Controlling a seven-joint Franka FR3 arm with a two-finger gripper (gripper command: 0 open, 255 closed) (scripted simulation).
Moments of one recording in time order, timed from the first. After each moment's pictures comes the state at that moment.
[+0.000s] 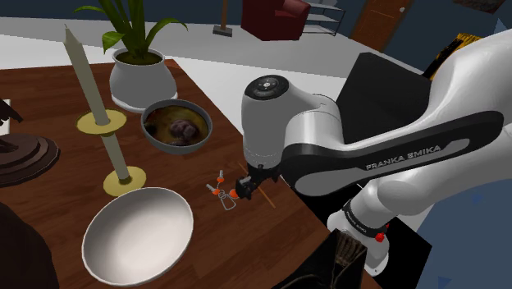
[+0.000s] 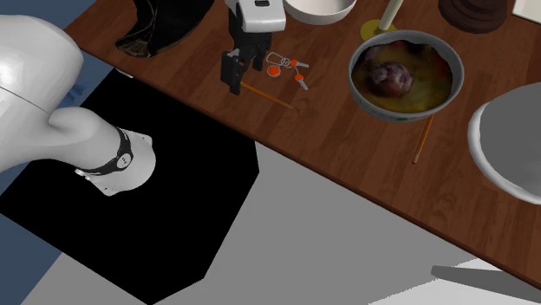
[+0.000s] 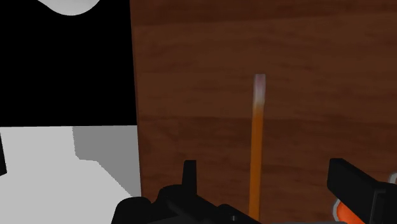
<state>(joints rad) 0.11 -0.42 0.80 -2.60 0.20 2.09 0.78</state>
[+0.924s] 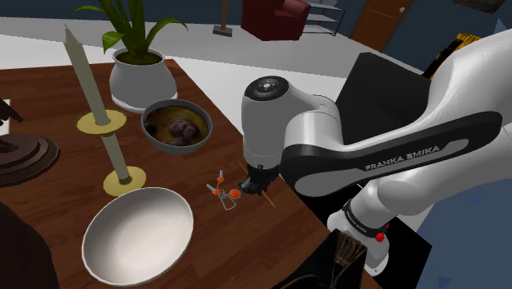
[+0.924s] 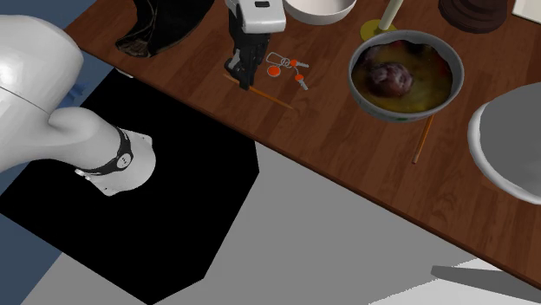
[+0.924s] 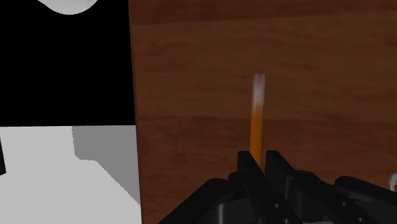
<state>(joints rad) 0.11 -0.42 0.80 -2.60 0.19 2.09 0.79</state>
